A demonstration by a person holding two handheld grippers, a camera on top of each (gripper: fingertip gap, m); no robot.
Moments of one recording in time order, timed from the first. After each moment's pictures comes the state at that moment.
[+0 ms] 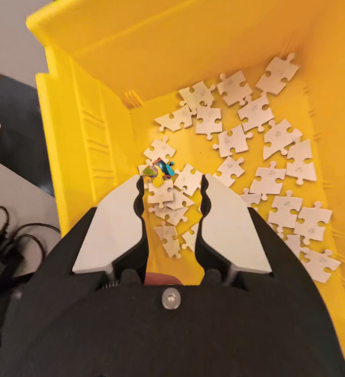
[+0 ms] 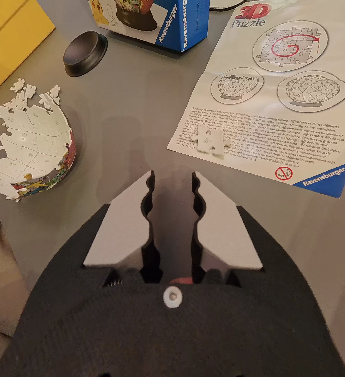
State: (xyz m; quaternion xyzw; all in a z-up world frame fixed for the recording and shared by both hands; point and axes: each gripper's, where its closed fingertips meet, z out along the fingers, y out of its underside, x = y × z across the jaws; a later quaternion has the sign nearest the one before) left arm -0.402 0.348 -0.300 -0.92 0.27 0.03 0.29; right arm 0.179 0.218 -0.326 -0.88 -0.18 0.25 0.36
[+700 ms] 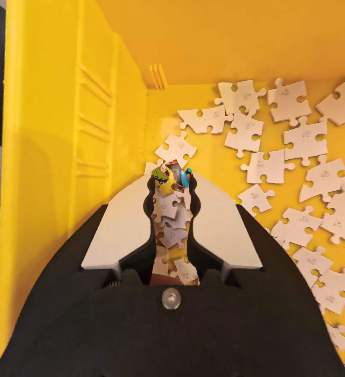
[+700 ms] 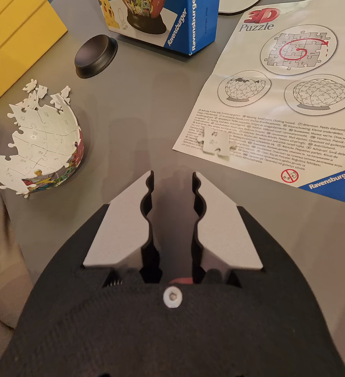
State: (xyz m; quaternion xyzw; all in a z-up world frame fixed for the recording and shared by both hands) left arm -0.414 0.373 -0.335 -0.95 0.16 0.04 0.28; right arm 0.175 0.215 -0.323 -0.87 -0.19 0.26 0.36
